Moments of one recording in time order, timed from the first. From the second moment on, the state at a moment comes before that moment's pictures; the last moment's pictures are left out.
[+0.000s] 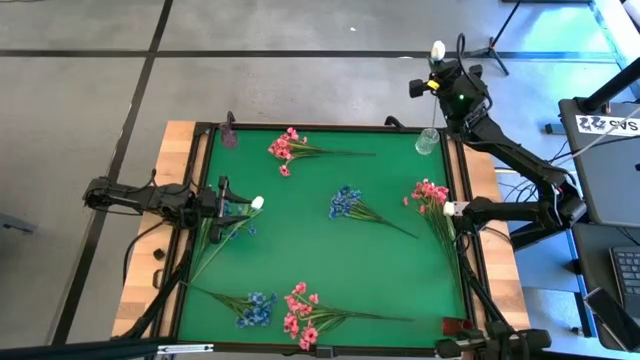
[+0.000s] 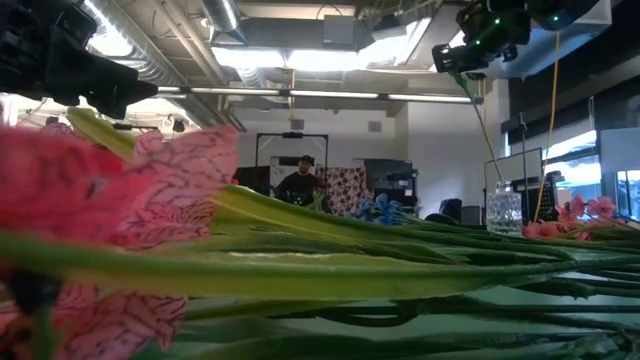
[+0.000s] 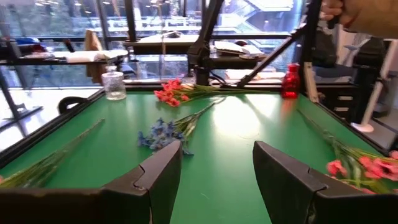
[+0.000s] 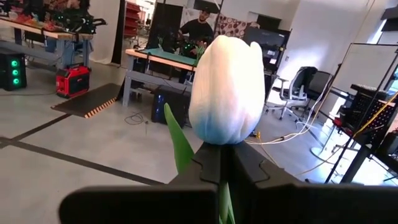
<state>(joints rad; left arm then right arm) -0.17 0.02 0.06 -0.12 -0.22 -0.02 -0.88 1.14 0.97 0.23 0.53 -0.23</state>
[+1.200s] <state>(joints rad) -0.17 0.46 0.33 0.94 -0.15 -0.11 -0.88 1.12 0.97 -0.37 0.63 0.20</state>
